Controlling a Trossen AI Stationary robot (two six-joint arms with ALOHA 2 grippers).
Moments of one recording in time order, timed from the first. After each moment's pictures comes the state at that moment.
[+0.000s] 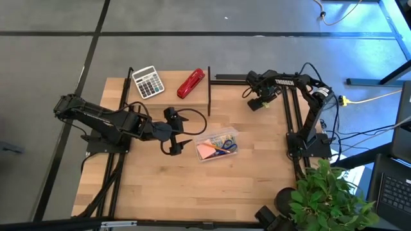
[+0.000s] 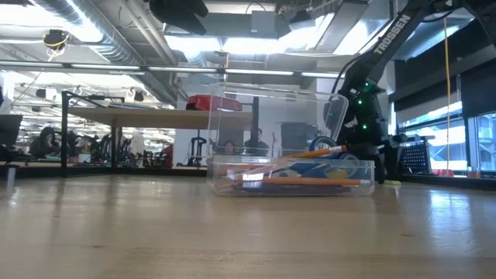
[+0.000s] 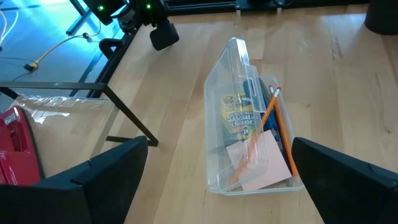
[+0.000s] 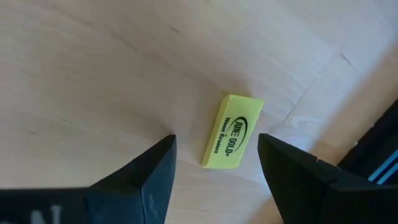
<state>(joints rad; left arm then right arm) -0.25 1.24 1.09 -0.53 -0.51 -0.17 -0.86 1.84 1.08 -0.93 0.21 0.21</state>
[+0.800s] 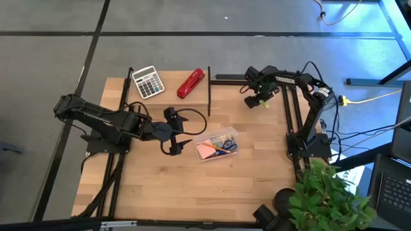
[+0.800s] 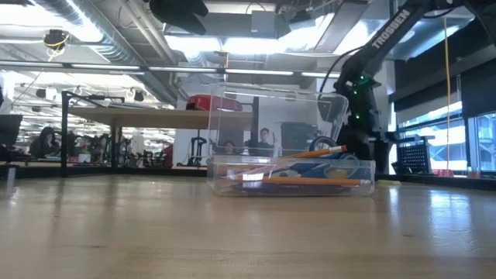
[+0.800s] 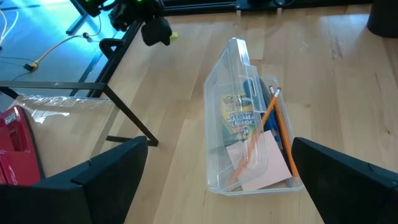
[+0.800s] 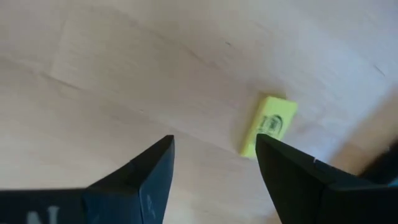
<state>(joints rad) -0.25 1.24 1.09 -0.53 -0.52 -0.18 -0.85 1.83 1.17 -1.01 0.06 0.21</state>
